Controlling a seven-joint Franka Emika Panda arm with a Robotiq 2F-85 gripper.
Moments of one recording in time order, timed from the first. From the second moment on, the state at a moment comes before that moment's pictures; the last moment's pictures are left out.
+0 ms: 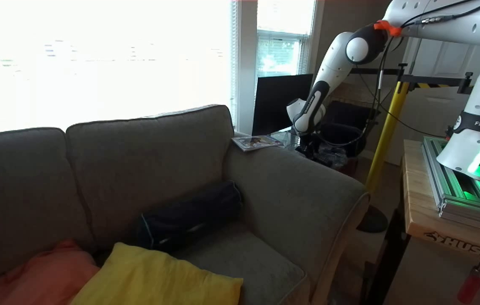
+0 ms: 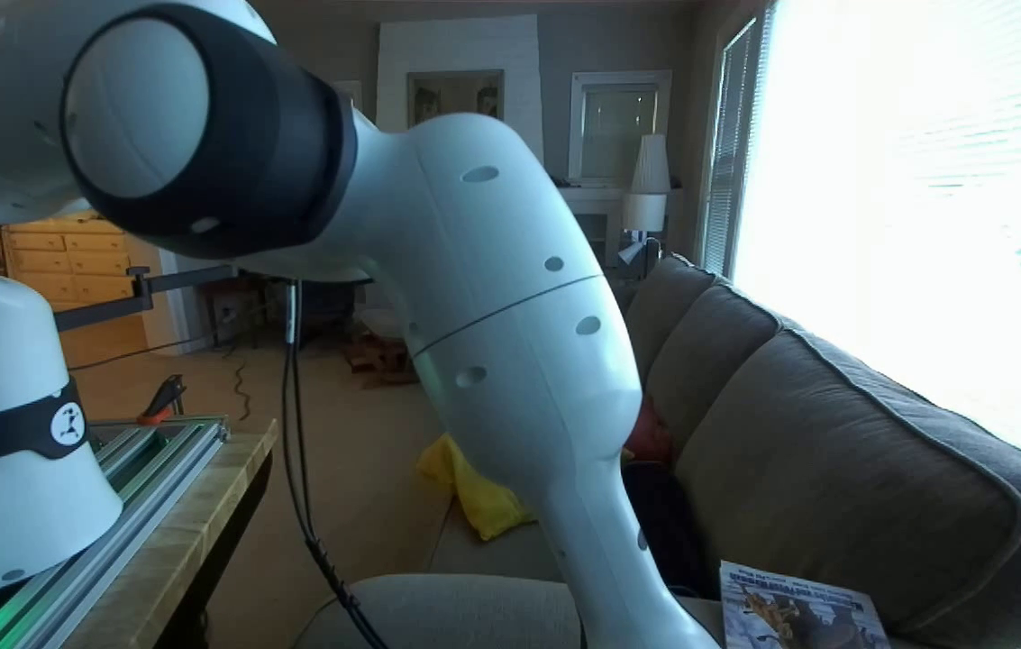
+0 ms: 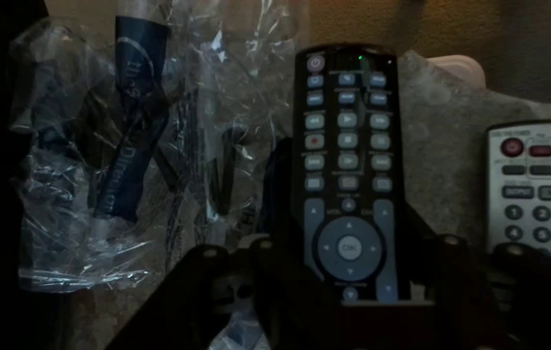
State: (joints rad) arm -0.34 1.38 -0.27 -1.26 -0.26 2.38 -0.03
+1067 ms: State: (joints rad) arm -0.35 1.50 -0.23 -1.01 -0.24 2.17 -0.04
